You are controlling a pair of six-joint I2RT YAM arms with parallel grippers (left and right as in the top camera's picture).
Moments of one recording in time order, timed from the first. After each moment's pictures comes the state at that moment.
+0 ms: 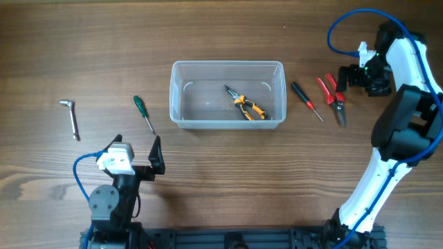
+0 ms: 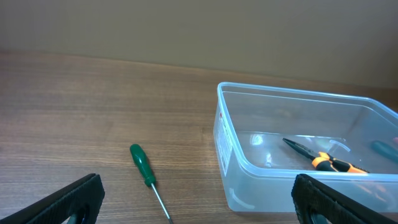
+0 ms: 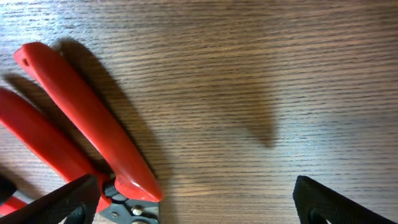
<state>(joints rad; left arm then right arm) -0.04 0.02 0.08 -0.23 0.08 -0.15 -0.28 2.27 1.84 -1.16 -0.03 -0.20</state>
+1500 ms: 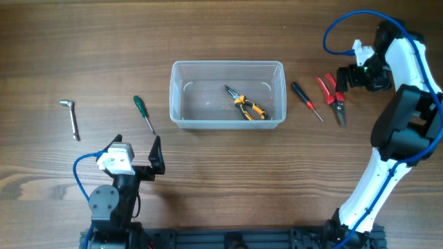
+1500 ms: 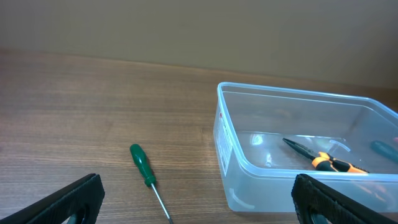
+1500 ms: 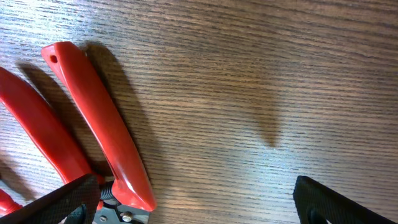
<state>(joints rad) -0.04 0.02 0.08 -0.23 0.08 -0.15 -0.28 2.27 1.84 -1.11 -0.03 -0.36</state>
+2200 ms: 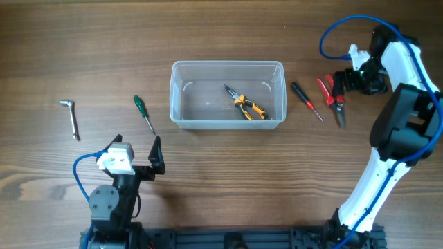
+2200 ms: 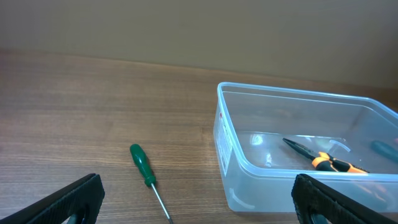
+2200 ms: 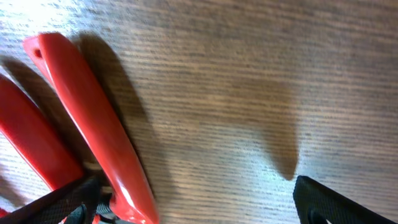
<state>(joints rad) -0.04 0.02 0.08 -0.23 0.08 -0.15 -0.27 2.27 1.78 -1.07 -0.03 -0.36</state>
